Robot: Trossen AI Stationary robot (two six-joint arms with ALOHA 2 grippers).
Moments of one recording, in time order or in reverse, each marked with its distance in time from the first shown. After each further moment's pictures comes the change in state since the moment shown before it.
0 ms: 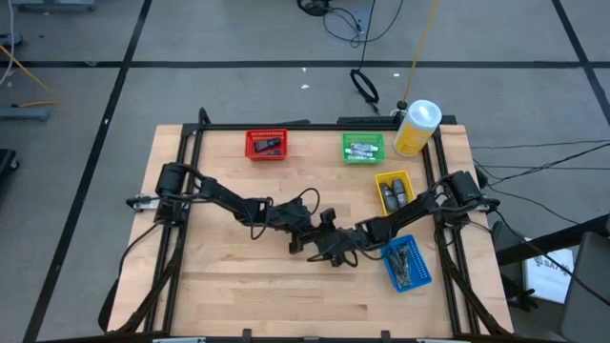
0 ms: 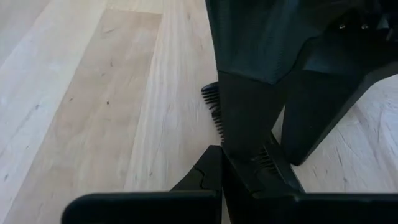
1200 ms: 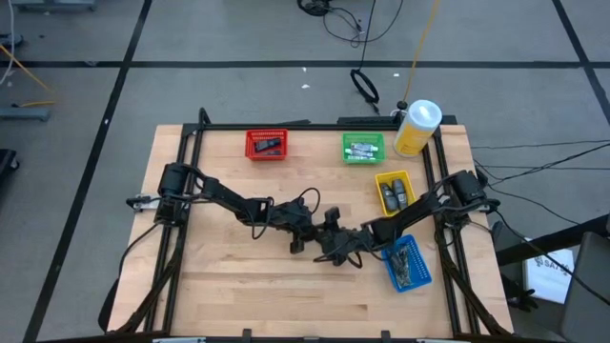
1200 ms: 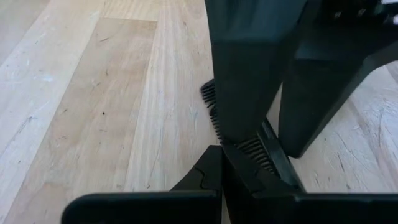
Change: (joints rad) left arm 0.001 0.031 -0.001 0.022 0.028 0.019; right arm 0.010 -0.037 -0.063 0.121 0.091 -0.041
